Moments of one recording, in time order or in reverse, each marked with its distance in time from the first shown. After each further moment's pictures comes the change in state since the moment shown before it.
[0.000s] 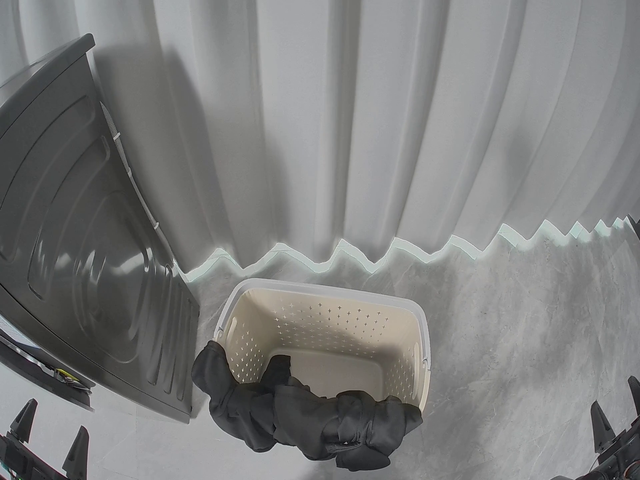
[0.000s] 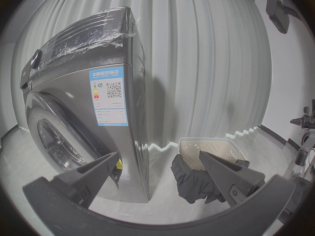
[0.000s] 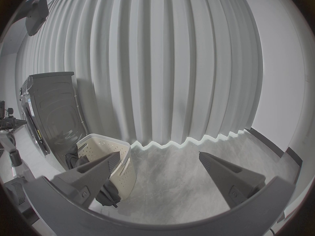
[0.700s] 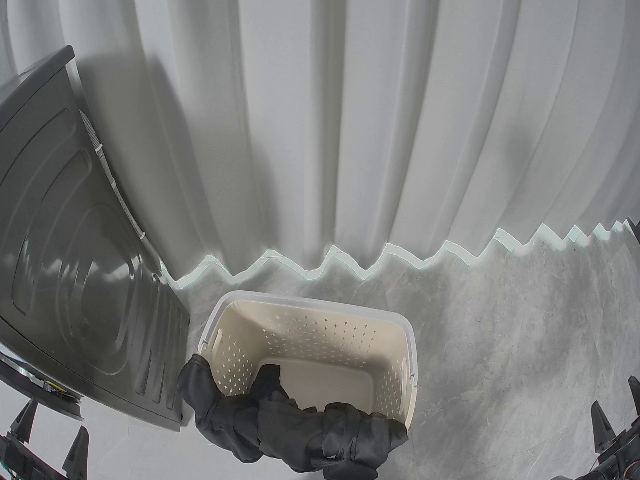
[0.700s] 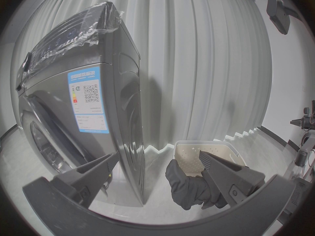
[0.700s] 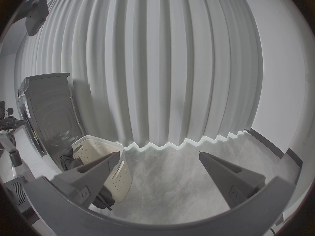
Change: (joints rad) left arm 0.000 0.000 0.000 0.000 0.001 -0.006; right arm 0.001 0.000 0.000 0.000 0.000 0.000
